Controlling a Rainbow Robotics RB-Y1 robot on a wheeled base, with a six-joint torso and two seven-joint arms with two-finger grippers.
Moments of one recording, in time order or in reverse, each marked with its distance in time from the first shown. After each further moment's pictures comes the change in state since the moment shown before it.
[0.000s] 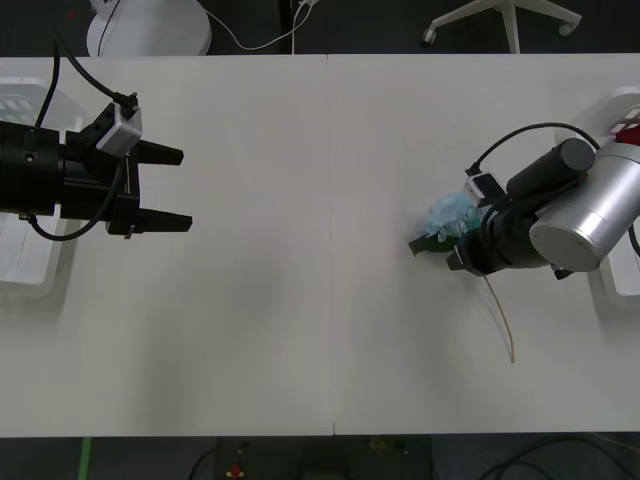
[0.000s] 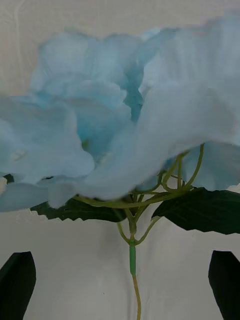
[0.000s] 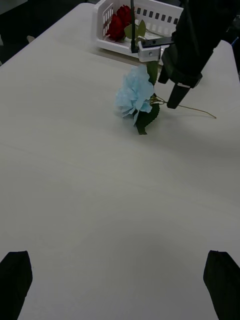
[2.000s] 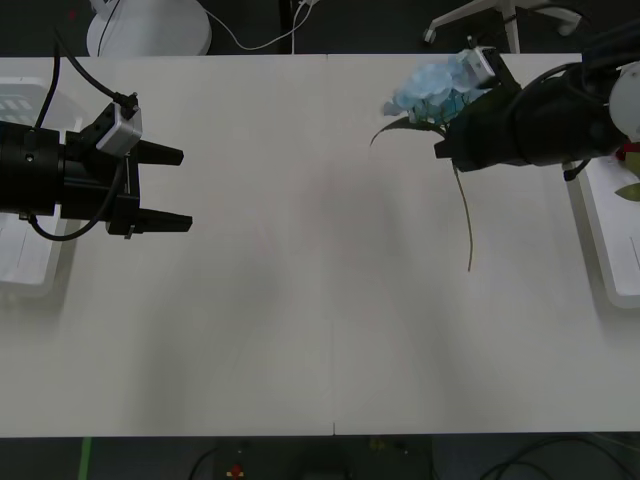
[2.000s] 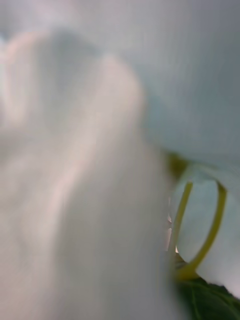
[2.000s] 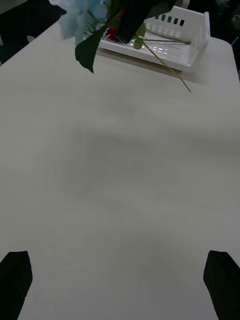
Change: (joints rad) right arm -0.082 0.091 -0.391 0.122 -0.554 -0.091 0.481; left arm 0.000 0.000 0.000 0.001 0.000 0.000 0.000
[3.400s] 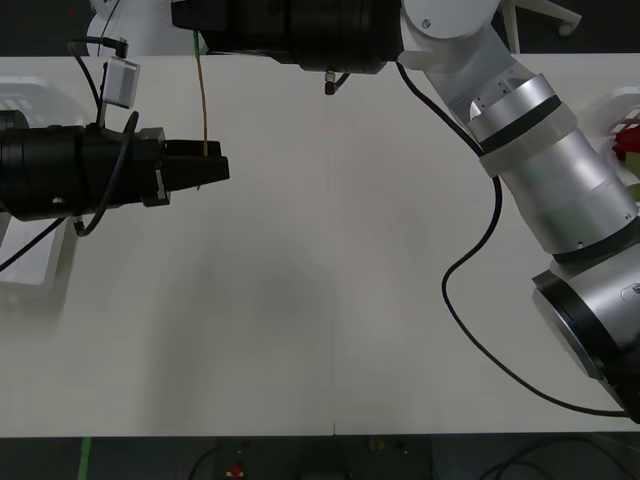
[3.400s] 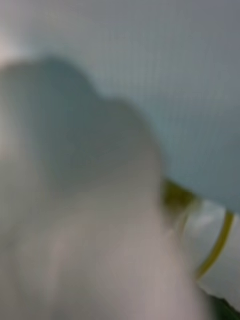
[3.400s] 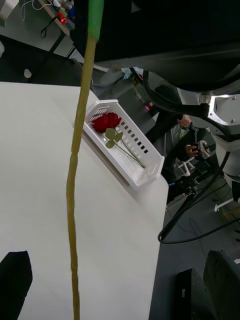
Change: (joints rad) right arm -0.327 0.587 -0.010 0.243 -0.146 -0.234 0.167; left arm 0.022 -0.135 -0.004 0.022 0.272 -0.122 0.501
